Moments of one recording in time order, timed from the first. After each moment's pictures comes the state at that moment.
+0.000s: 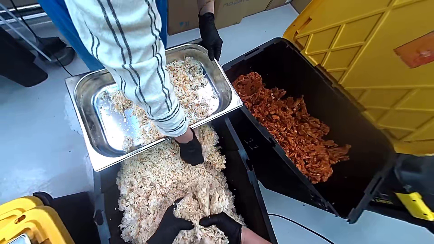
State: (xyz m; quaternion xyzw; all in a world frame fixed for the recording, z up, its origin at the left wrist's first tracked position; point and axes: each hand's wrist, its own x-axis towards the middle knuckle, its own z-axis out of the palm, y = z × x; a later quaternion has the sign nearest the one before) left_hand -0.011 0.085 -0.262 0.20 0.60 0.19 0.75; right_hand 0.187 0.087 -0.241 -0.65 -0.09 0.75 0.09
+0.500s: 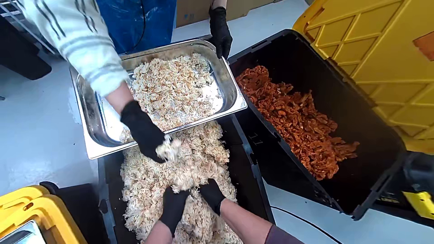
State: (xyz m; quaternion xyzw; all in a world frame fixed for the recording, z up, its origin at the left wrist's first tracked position) left_hand 0.010 0.111 -0.282 0.22 0.75 0.20 0.60; right_hand 0.150 0.140 -0.275 -0.74 -0.34 0.58 0.02
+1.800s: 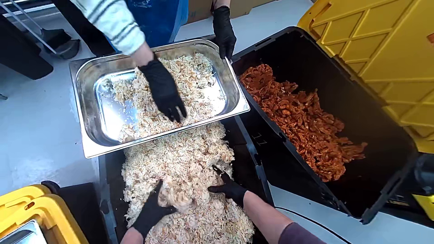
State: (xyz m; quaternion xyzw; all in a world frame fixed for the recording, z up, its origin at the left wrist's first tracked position) left_hand -0.082 0.093 -0.319 0.42 0.68 0.00 0.60; right_hand 0.232 0.151 -0.318 -0.69 -0.36 0.63 -0.03
